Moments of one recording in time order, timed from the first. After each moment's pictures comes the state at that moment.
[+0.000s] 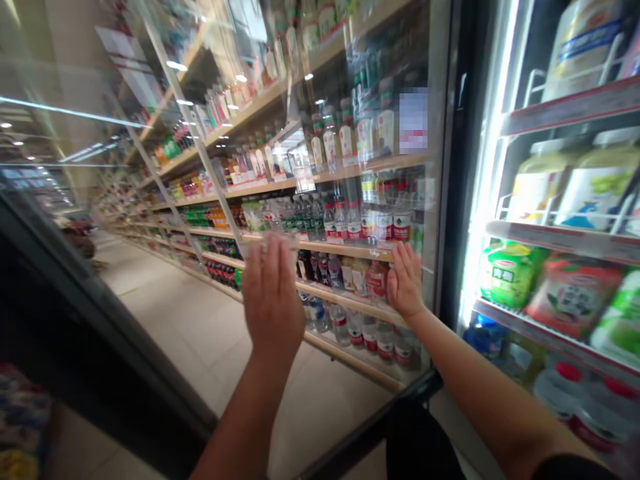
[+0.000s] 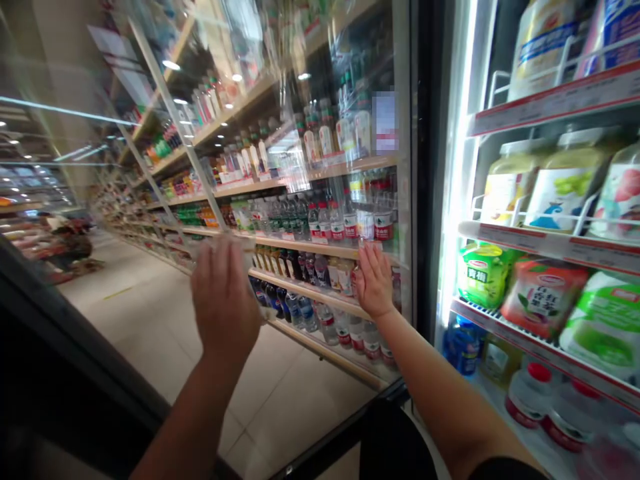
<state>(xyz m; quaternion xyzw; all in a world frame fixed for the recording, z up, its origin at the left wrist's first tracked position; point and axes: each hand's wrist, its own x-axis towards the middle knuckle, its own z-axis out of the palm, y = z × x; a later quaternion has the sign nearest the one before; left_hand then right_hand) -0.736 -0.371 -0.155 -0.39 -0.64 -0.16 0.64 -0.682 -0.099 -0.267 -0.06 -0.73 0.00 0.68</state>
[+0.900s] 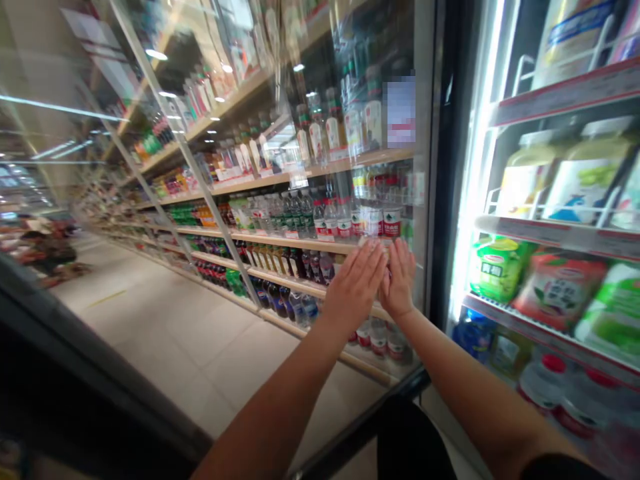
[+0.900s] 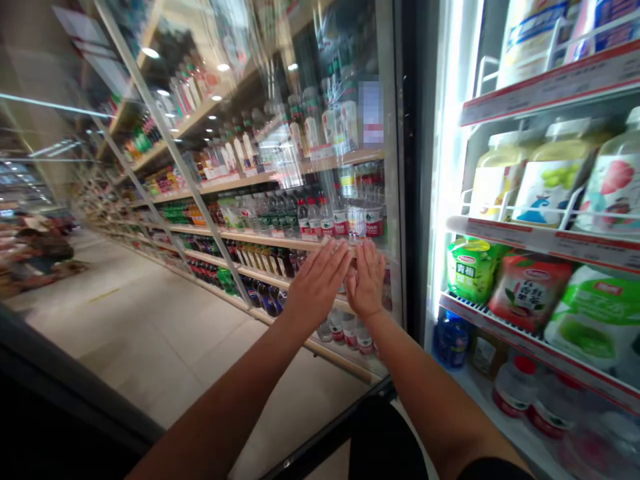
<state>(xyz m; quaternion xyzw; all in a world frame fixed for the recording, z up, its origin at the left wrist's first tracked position) -0.716 -0.253 -0.177 -0.58 -0.58 -0.03 0.58 -0.683 -0.102 -0.272 -0.12 -0.72 0.05 0.68</state>
